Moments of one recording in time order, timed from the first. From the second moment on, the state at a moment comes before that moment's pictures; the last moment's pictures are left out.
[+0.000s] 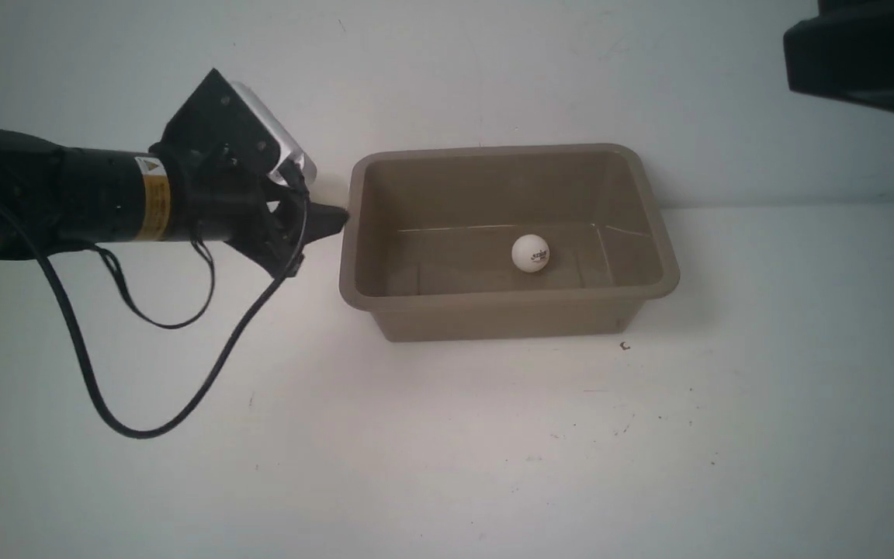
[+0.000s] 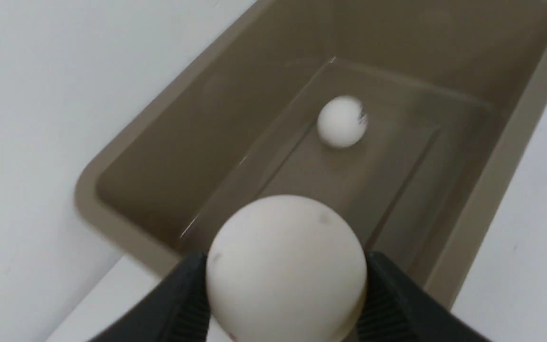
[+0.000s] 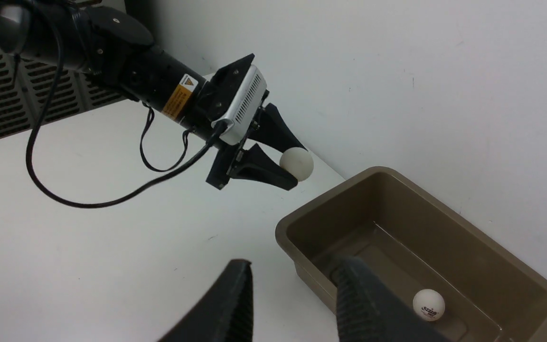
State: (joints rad) right arm 0.28 1.01 -1.33 0.69 1.03 -0.79; left arm -0.05 1.77 -1.17 1.72 -0.73 -1.17
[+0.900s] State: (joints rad) right arm 0.28 1.01 -1.33 0.71 1.03 -0.79; left arm -0.23 2.12 -1.50 1.70 -0.54 -1.26
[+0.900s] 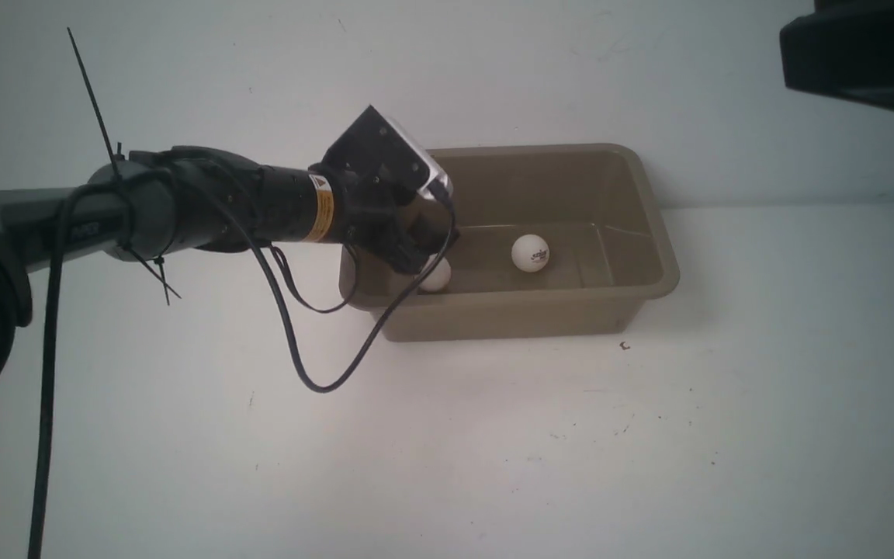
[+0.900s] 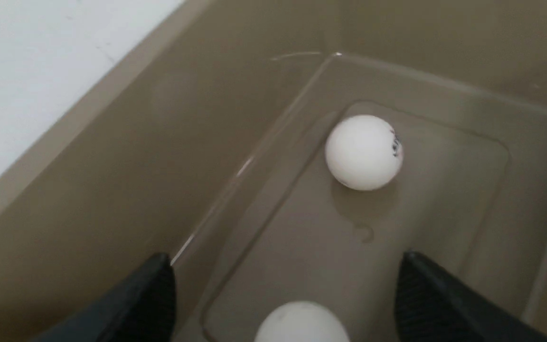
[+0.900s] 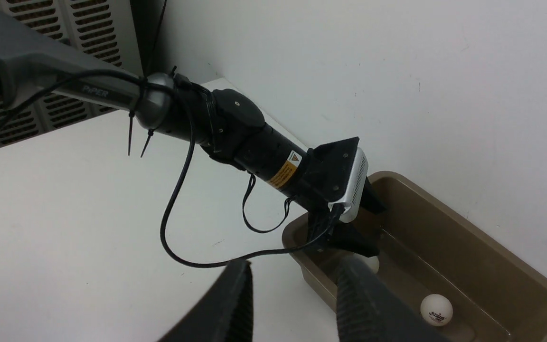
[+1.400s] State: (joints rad) right arm 0.28 1.01 -1.33 0.71 1.06 -0.79; left arm 0.01 1.90 -1.50 1.79 -0.63 -1.52
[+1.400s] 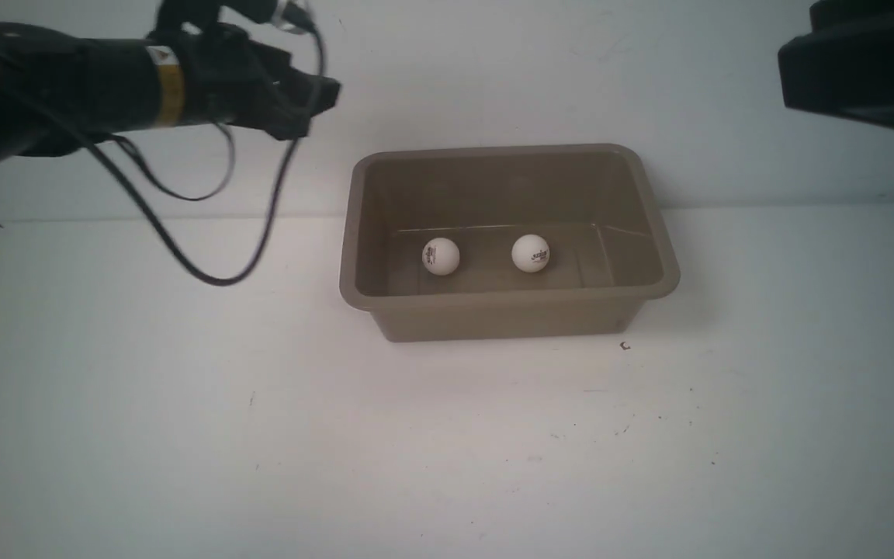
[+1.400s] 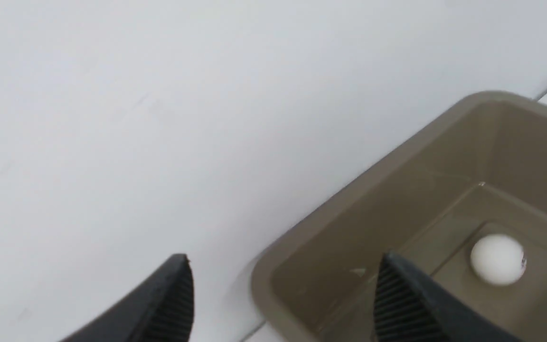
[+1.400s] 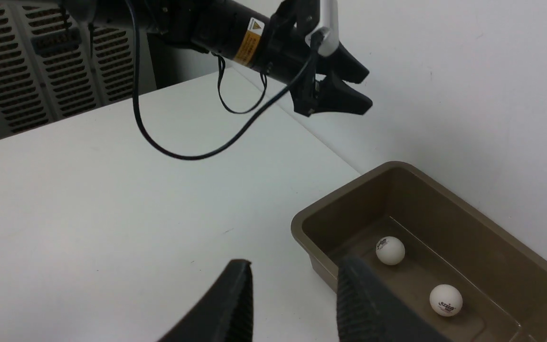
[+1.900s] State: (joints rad) right arm 0.28 1.01 -1.33 0.71 1.06 -0.79; left arm 0.15 2.08 -1.50 1.79 -0.85 -1.31
